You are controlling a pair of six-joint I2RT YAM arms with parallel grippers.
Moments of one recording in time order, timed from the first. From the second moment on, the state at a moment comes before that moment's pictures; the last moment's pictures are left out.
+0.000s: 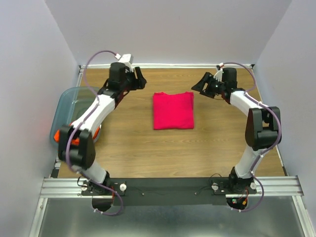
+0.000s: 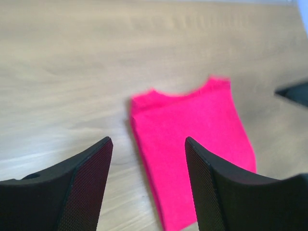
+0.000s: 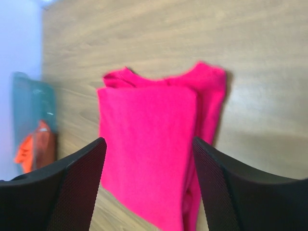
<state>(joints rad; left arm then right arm) -0.27 1.70 1.30 -0.07 0.22 -0.36 0.08 1.86 1.26 0.02 -0.55 0.58</state>
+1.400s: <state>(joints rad) -0.27 1.03 0.77 -0.12 -0.19 -0.21 0.20 2.06 1.48 -0.42 0.08 0.30</state>
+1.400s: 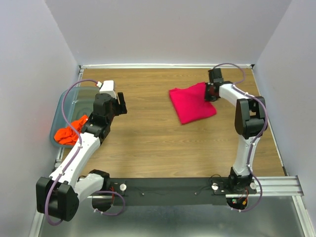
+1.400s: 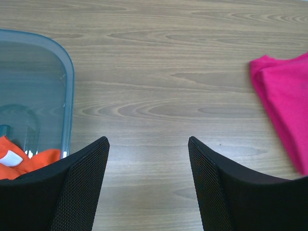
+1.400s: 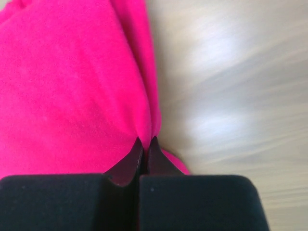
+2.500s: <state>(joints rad) -0.27 1.06 0.91 -0.43 -0.16 -0.35 -0.23 2.69 2.37 -0.35 0.60 -0.11</state>
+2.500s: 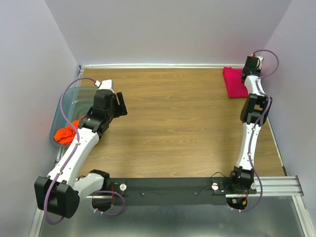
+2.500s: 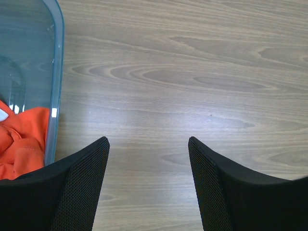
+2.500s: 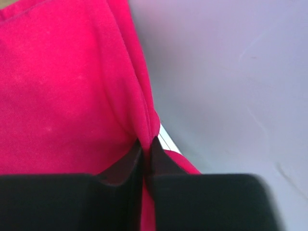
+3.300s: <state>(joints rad) -0.27 0.92 0.87 -0.36 -0.12 -0.37 -0.23 1.85 1.54 -0.30 0.25 0.39</state>
